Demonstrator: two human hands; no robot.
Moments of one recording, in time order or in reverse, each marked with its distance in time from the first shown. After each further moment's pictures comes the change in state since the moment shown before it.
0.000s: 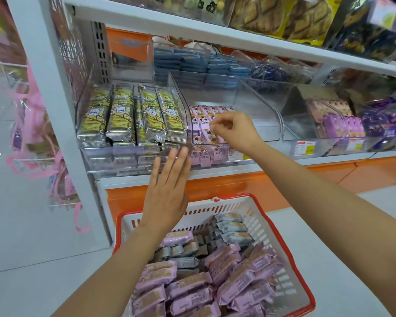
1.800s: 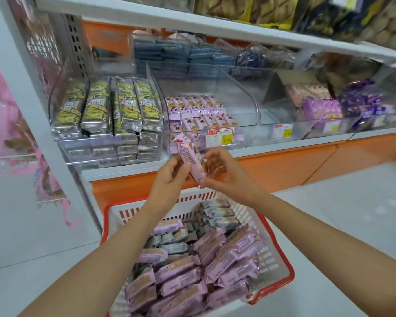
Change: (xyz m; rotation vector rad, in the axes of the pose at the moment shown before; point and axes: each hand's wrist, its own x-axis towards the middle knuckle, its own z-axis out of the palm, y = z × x) left_hand 0.016 0.045 -0.019 -1.355 -0.150 -0.460; right_hand -0.131 0.042 0.005 0.333 -0.212 -0.096
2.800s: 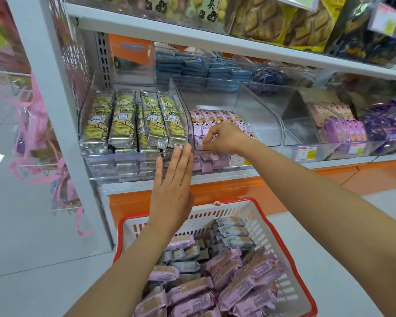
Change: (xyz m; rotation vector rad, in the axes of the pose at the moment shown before) left_hand 0.016 -0.020 -0.030 1.386 0.220 0.388; right_hand 0.153 -0.047 -0.010 -0.505 -0.064 0.343
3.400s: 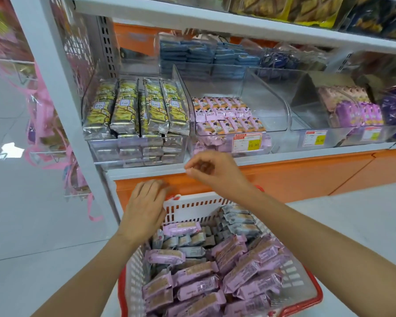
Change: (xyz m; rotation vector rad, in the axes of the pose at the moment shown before) left_hand -0.073 -0.059 0.017 -0.078 -0.216 0.118; right_hand -0.092 0.016 0.075 0.389 0.092 -0.470
